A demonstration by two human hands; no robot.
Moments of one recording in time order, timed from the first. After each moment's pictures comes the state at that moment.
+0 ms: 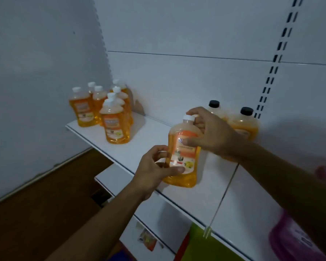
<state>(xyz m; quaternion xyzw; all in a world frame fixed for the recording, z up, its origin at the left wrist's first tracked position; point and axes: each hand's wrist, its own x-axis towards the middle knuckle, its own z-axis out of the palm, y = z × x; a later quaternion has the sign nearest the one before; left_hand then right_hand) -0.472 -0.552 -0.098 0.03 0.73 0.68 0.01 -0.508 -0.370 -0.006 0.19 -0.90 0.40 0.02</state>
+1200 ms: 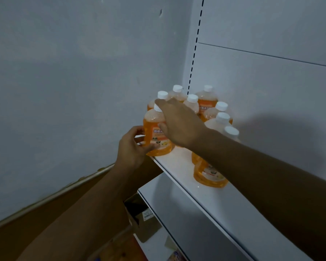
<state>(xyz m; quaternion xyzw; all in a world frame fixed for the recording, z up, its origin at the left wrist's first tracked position) -0.651 -0.908 -0.122 -0.12 0.80 0.55 -0.23 -0.677 -0.767 -0.004 0.38 -0.91 0.11 0.14</state>
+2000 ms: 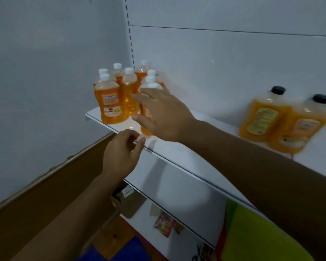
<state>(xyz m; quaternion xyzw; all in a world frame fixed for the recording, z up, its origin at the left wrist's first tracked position) -0.524 -0.778 -0.132 0.01 0.91 0.32 -0.27 -0.548 -0.627 -0.013 0.34 -0.92 0.12 0.18</state>
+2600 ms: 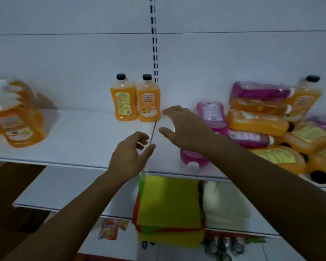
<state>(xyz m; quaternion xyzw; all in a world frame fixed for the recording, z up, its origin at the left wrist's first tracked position) -0.420 -0.473 -0.124 0.30 0.86 0.40 -0.10 -0.357 -0.300 -0.042 0.00 -0.98 0.11 0.13</state>
